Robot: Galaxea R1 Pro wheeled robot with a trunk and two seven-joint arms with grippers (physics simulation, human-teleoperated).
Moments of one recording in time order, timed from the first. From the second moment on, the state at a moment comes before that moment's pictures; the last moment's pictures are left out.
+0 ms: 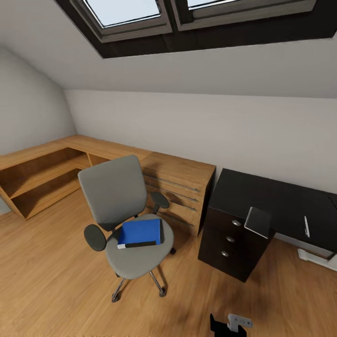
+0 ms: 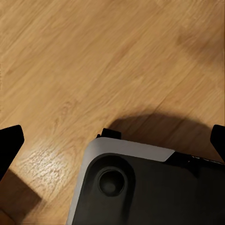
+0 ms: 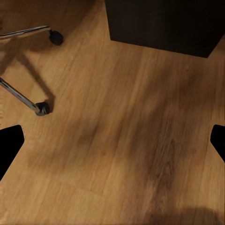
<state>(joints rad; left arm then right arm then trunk) -0.02 0.02 -0.02 -0.20 0.28 -0.43 -0.01 -0.44 0.05 -0.22 -0.01 0.01 -0.50 -0.01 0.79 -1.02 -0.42</state>
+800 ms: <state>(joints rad) -0.02 0.02 -0.02 -0.20 0.27 -0.43 -0.01 -0.44 0.05 -0.22 0.00 0.01 -0.56 -0.03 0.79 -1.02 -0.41</state>
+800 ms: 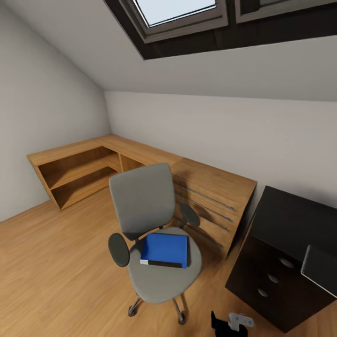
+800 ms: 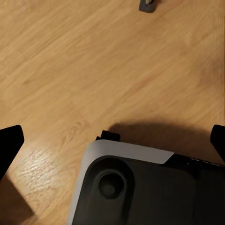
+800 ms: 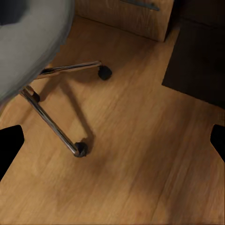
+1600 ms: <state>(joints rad) -0.02 0.02 -0.02 -0.20 0.27 -0.43 -0.01 -0.44 0.05 -0.22 0.00 0.01 -0.57 -0.03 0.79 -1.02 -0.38</state>
